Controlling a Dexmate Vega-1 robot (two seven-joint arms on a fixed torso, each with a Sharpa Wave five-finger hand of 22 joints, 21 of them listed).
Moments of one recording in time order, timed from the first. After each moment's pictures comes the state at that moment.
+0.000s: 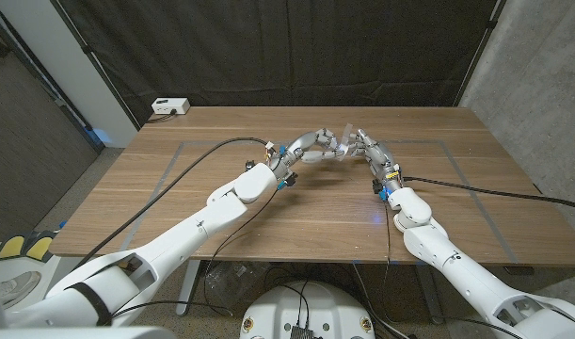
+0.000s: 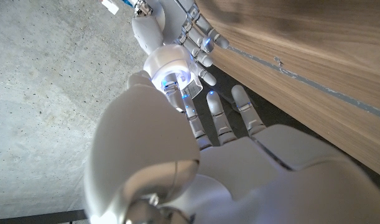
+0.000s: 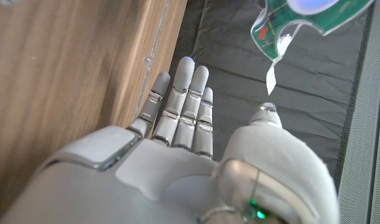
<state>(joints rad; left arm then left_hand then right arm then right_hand) 0.66 0.44 0.73 -1.38 -0.02 -0.38 -0.01 1.29 0.15 -0.10 0.16 0.56 0.97 -0.02 0.52 0.23 0.12 -0.16 1.08 1.04 -0.03 -0.01 1.06 1.18 -0.17 0.17 1.05 0.70 -0.89 -0.41 -0.43 -1.22 0.54 0.49 0.01 0.69 0.09 -0.03 -0.04 0.22 0.67 0.06 0.21 0.20 0.66 0.03 0.85 0.56 0.60 -0.06 1.18 0.66 0.09 0.08 1.23 0.30</state>
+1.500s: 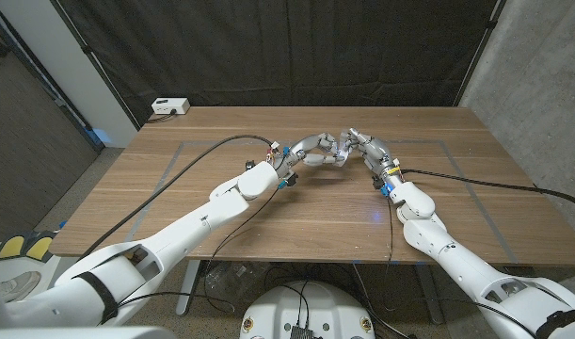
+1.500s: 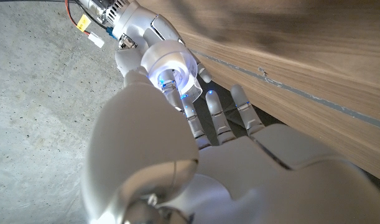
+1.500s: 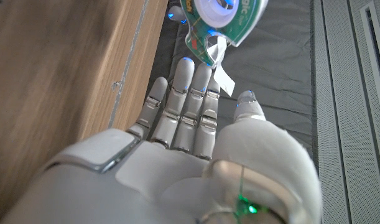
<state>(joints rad) 0.61 0.42 0.76 -1.31 0.03 -0.35 -0.02 1.29 0.15 -0.11 0.16 0.56 0.98 -0.04 0.52 0.24 0.10 -0.16 1.09 1.05 -0.03 -0.01 1.06 1.19 -0.17 0.18 1.06 0.69 -0.80 -0.38 -0.44 -1.06 0.65 0.60 0.32 0.90 0.15 0.08 -0.16 0.24 0.88 0.01 0.21 0.19 0.78 0.00 0.94 0.50 0.66 -0.06 1.21 0.68 0.06 0.04 1.33 0.29</state>
